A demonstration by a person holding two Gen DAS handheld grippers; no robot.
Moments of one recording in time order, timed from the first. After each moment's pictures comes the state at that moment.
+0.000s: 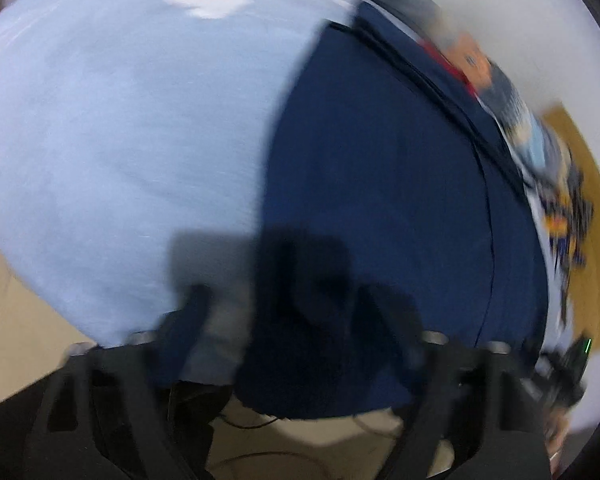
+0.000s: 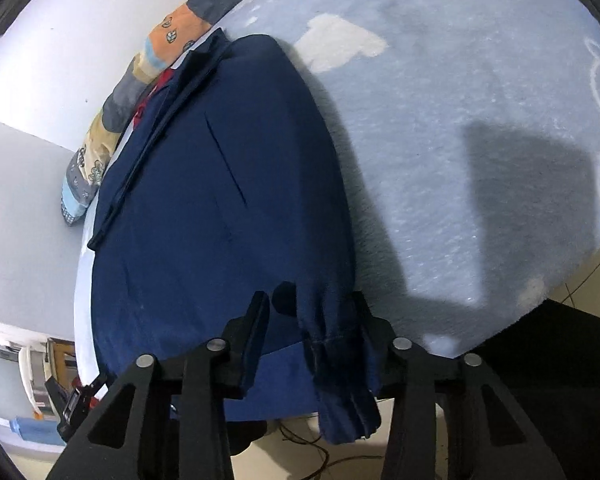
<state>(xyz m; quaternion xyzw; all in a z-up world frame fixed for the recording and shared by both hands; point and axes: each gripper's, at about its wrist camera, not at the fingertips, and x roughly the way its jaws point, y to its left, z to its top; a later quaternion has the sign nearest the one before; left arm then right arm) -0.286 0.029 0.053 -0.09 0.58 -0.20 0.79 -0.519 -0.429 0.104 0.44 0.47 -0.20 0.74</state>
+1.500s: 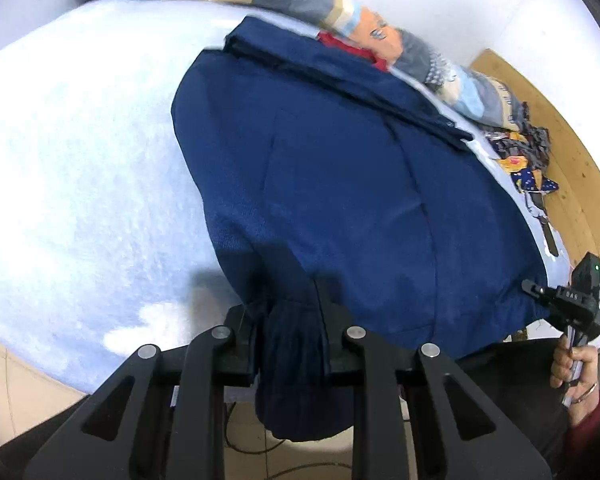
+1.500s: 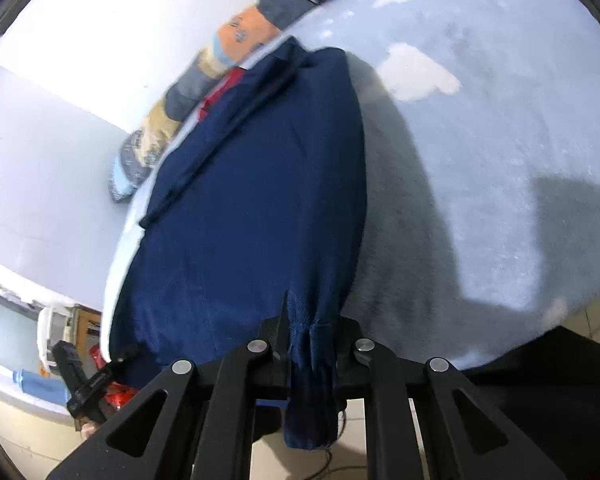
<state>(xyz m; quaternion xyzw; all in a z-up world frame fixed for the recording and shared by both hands) -0.307 -0.001 0.081 -0.03 0.52 -0.30 0.80 -0.524 -0.412 0.130 0.41 0.44 -0.12 0.79</state>
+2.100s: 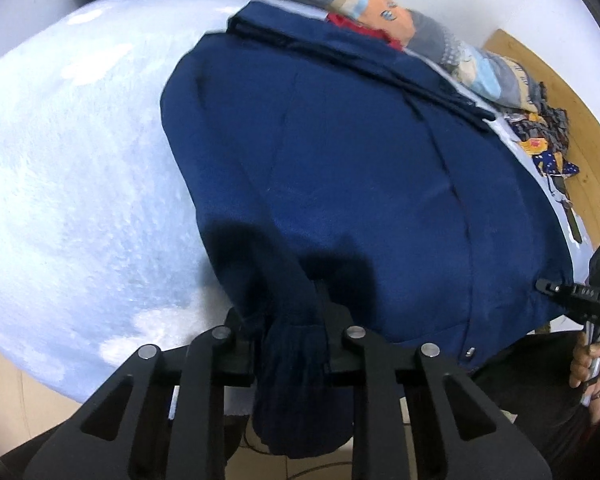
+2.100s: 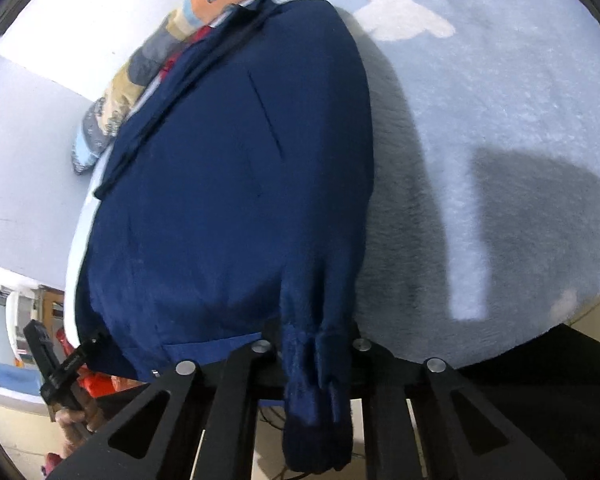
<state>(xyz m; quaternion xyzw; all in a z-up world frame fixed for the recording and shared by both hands) -0.305 -0.018 0.068 0.01 0.51 -0.28 0.81 -0.514 -0.402 0.103 0.39 0.50 -0.13 0.76</state>
